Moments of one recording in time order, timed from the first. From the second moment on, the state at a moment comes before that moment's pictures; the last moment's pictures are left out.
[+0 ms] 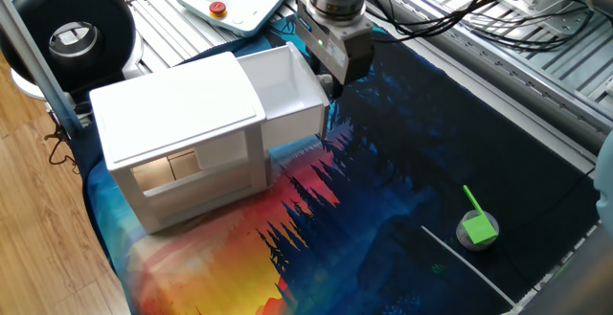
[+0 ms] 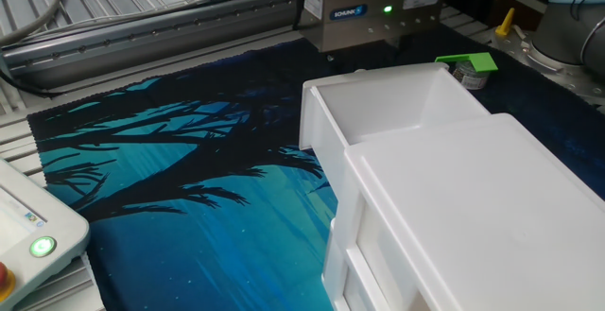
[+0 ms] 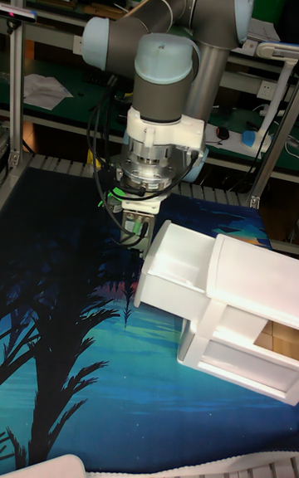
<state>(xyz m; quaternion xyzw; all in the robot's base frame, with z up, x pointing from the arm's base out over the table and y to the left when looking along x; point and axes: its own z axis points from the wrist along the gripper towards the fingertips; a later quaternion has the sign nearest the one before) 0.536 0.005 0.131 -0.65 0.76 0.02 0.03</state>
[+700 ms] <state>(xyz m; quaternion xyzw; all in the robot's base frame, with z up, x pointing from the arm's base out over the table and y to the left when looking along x) 0.529 -0.001 0.157 -0.65 0.76 0.01 0.02</state>
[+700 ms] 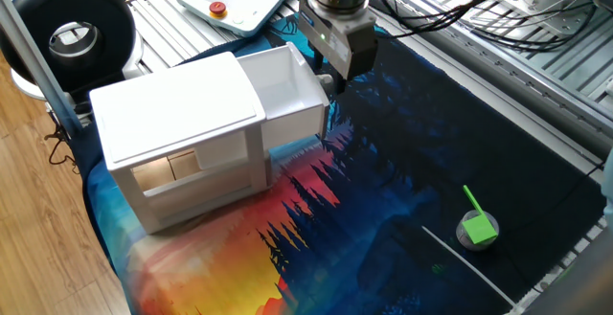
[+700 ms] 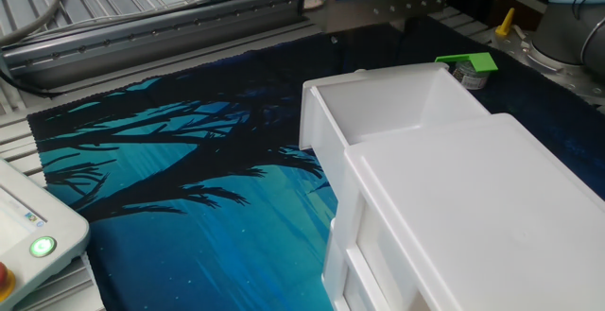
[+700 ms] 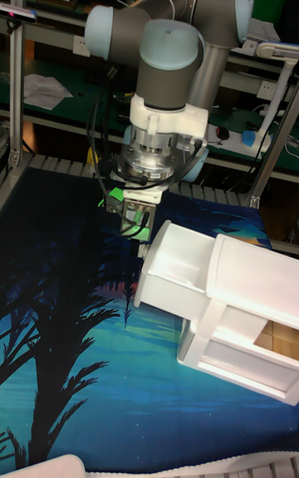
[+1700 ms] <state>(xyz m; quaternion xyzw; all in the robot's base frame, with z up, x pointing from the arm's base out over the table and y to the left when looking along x) 0.508 -0.023 0.228 -0.51 0.86 -0.03 -0.01</state>
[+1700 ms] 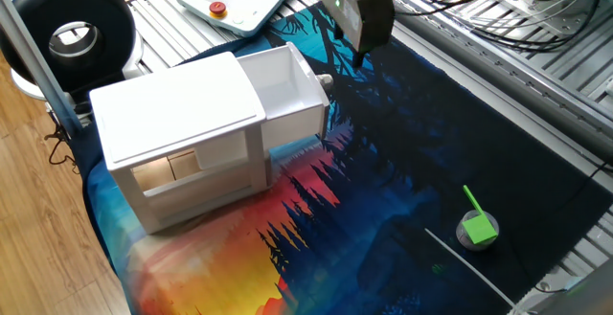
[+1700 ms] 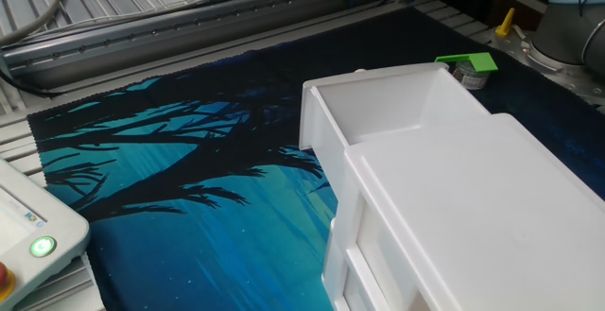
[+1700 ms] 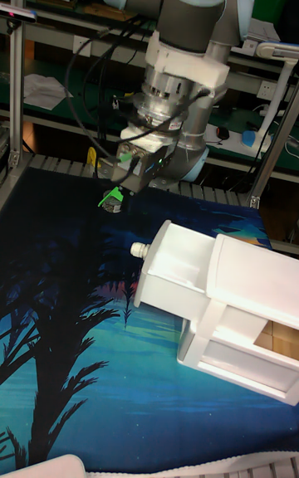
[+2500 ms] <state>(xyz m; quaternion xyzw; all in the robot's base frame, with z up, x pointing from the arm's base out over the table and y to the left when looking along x) 0.535 0.014 0.242 -0.17 0.98 0.01 0.06</state>
